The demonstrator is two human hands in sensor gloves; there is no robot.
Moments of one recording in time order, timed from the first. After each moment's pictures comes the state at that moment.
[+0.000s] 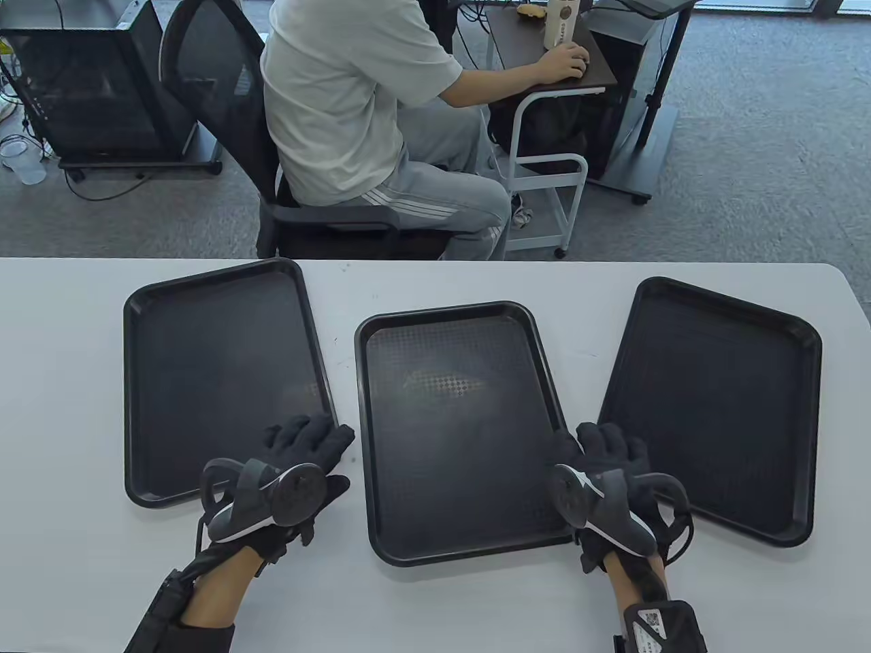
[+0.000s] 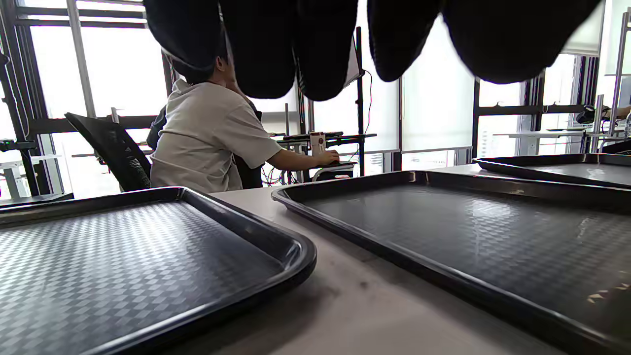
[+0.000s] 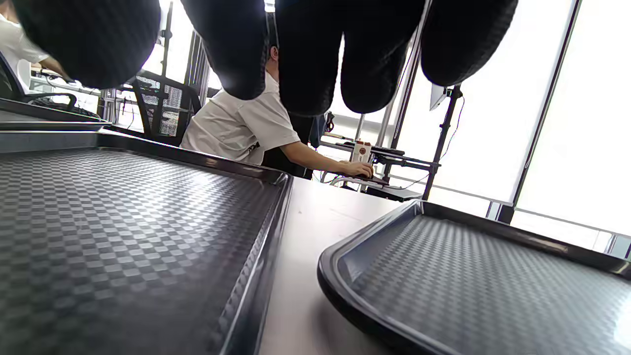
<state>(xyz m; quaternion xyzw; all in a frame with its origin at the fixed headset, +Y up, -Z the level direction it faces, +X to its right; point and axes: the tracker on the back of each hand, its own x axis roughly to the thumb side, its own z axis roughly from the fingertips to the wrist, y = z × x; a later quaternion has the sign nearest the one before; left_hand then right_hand) -0.211 -0.675 -0.269 0.05 -0.19 -0.01 0.98 0.163 -0.691 -0.264 -0.05 0.09 -0.99 0.09</state>
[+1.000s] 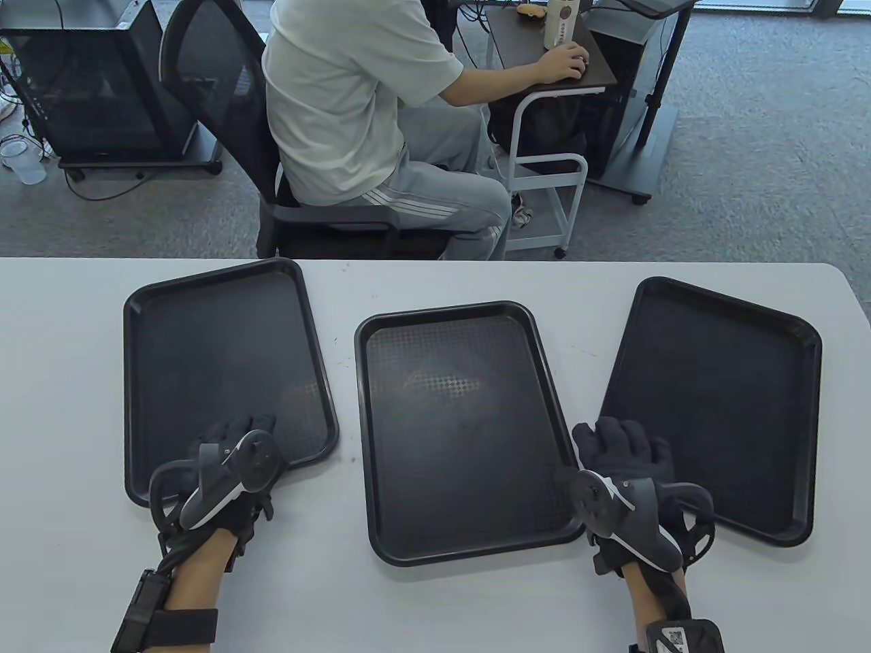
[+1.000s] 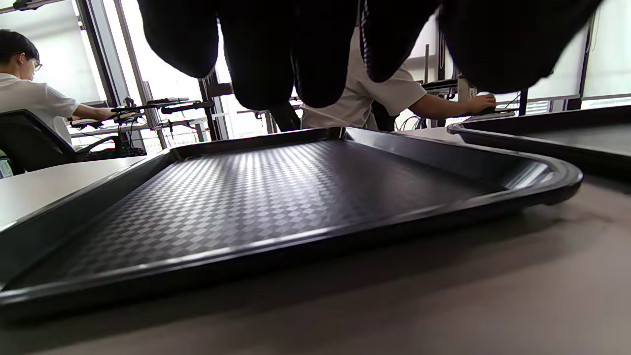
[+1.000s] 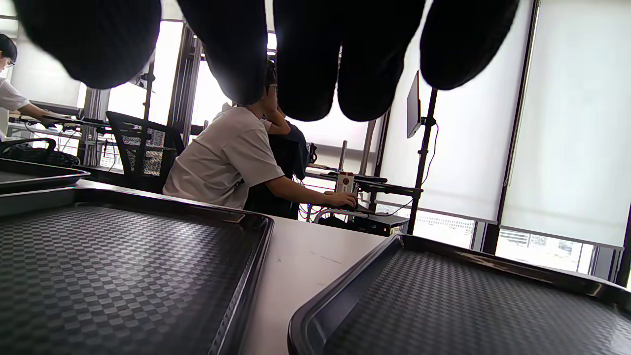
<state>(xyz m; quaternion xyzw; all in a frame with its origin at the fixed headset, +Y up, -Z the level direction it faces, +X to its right) -0.286 -0.709 -0.298 -0.03 0.04 -0.05 1.00 0.181 -0.666 -0.247 -0.03 0.14 -0.99 0.05</state>
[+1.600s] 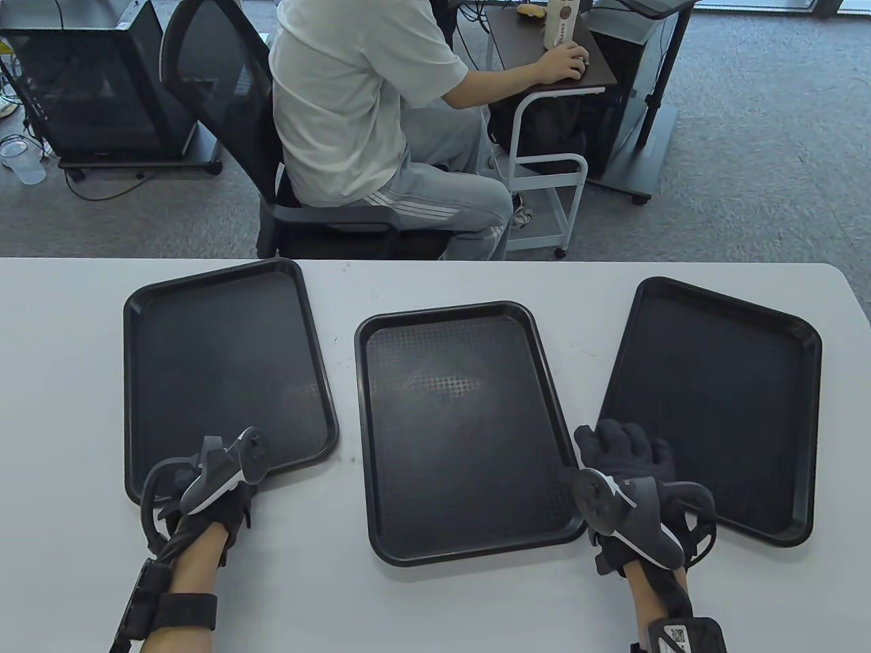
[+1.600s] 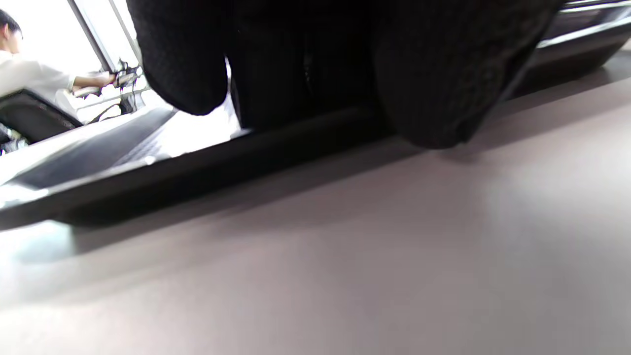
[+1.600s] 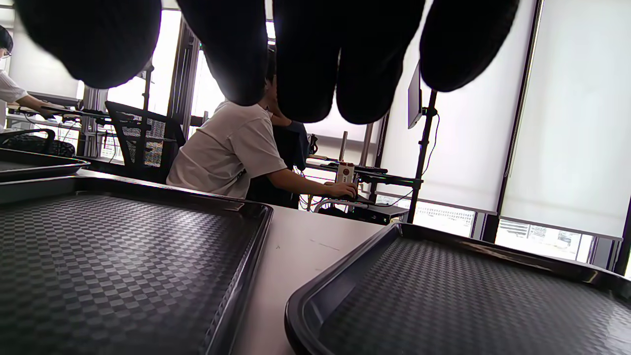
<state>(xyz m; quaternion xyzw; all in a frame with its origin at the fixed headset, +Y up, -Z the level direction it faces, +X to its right) -0.295 -0.741 -0.310 -0.11 0.03 -0.12 0.99 0.182 -0.665 -0.247 -0.03 0.12 -0.99 0.05</state>
